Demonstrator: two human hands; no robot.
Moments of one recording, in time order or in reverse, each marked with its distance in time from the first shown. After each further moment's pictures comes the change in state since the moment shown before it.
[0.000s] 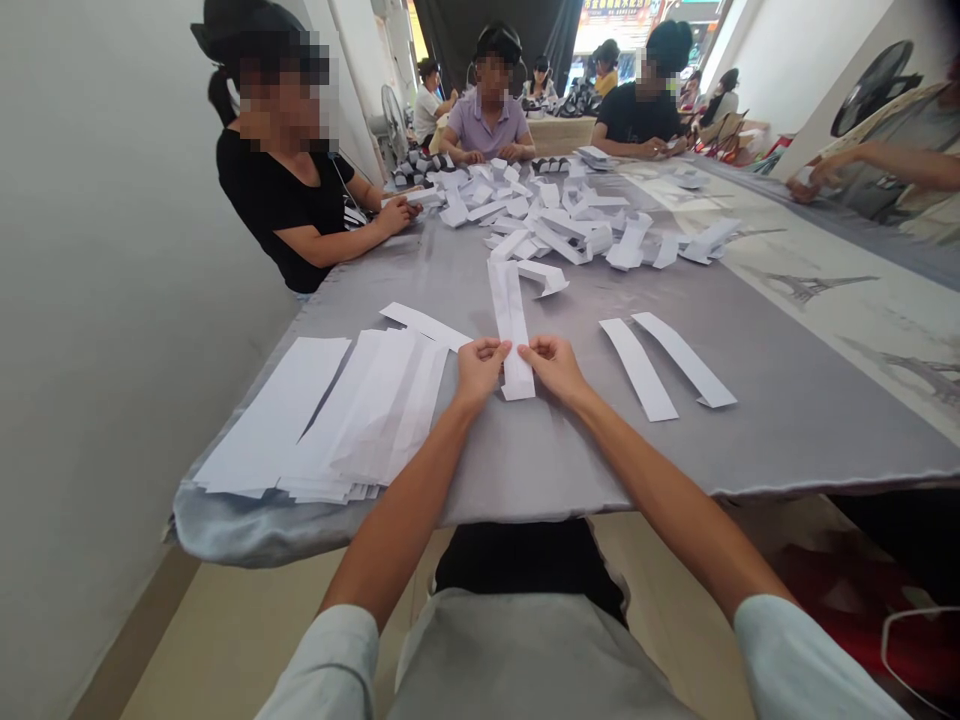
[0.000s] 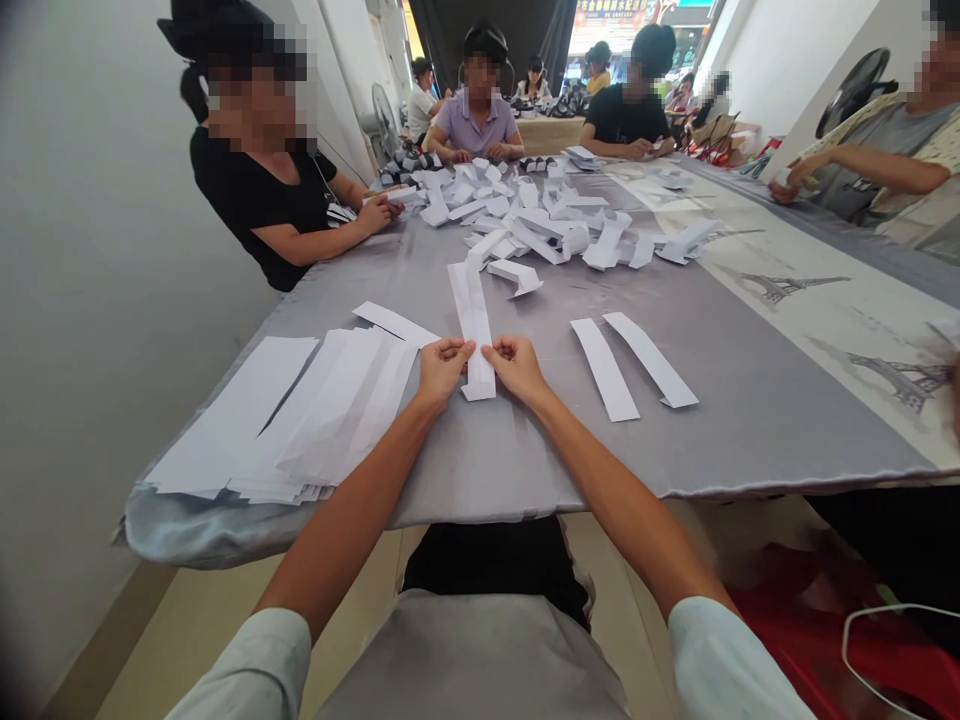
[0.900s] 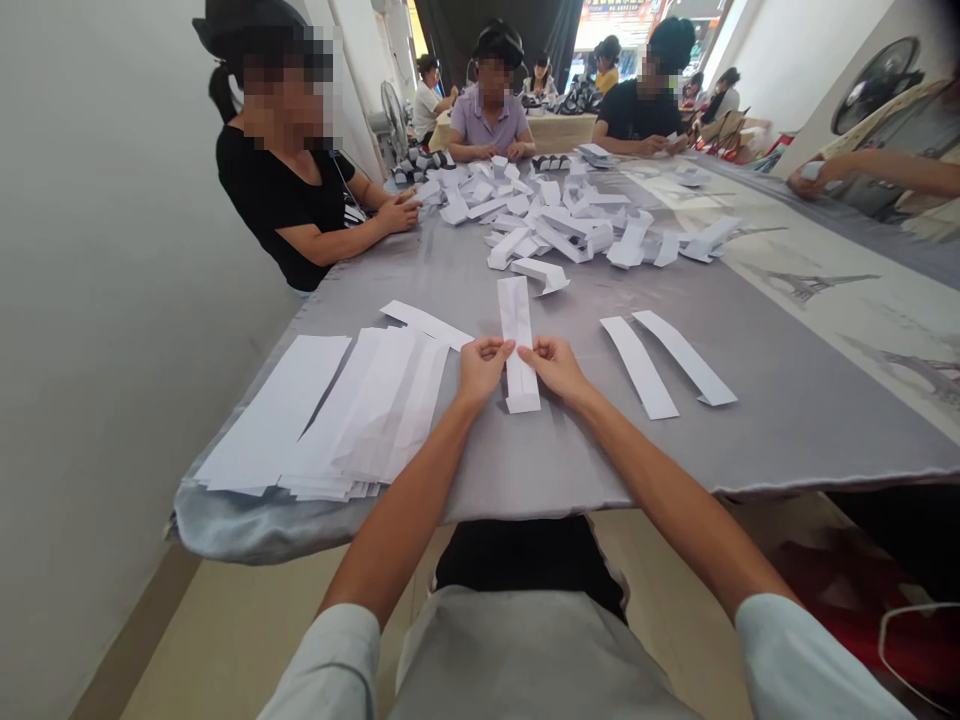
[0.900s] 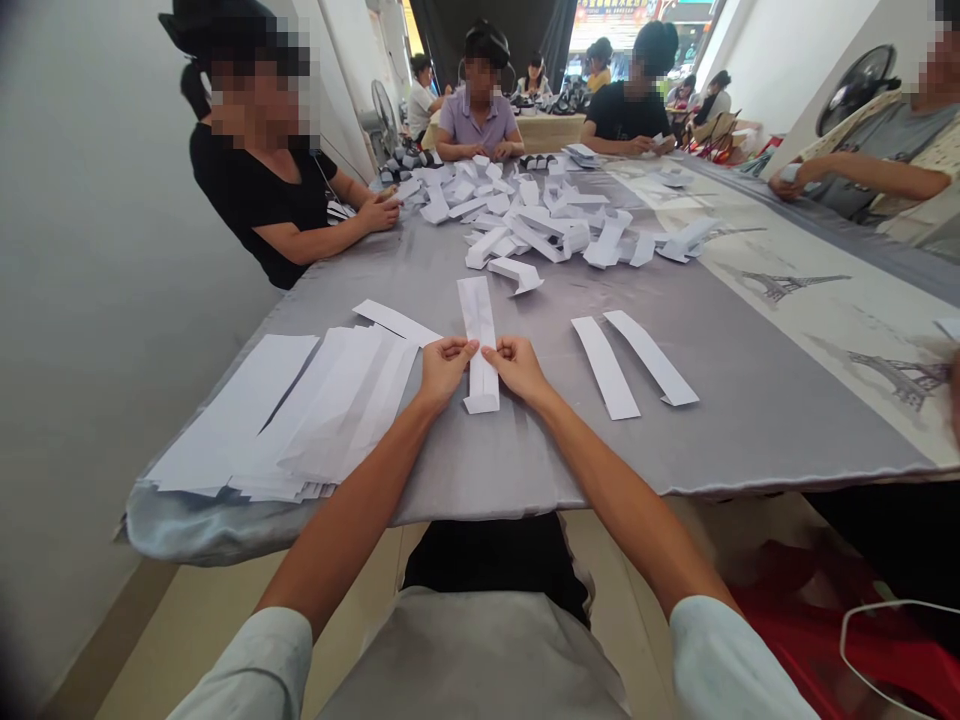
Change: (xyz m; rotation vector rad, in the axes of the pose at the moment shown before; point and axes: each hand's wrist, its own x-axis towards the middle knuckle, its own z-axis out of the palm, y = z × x) left_hand 0.001 -0.004 -0.001 0.040 -0.042 0.049; right_hand -0.002 0.004 -0.002 0.038 -0.055 0.063
